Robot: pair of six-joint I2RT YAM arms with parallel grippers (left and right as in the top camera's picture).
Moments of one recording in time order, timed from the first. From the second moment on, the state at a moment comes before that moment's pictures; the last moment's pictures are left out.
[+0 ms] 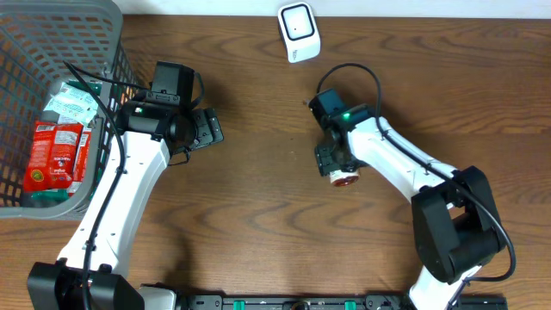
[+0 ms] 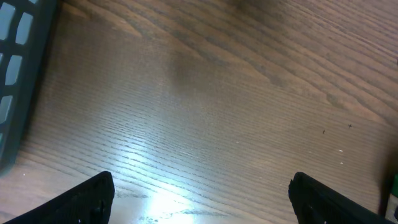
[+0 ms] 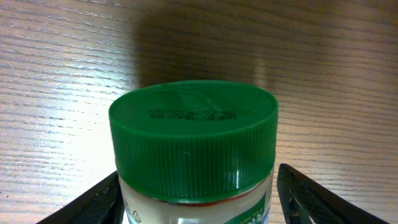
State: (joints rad) left arm -0.16 1.51 1.28 -0.98 -0.04 -0.48; right arm 0.48 1.89 1.29 -0.91 0.14 0.28
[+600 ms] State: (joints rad) left arm -0.16 1.51 1.28 -0.98 -0.04 -0.48; right arm 0.41 1.89 1.29 -0.93 0.10 0.26
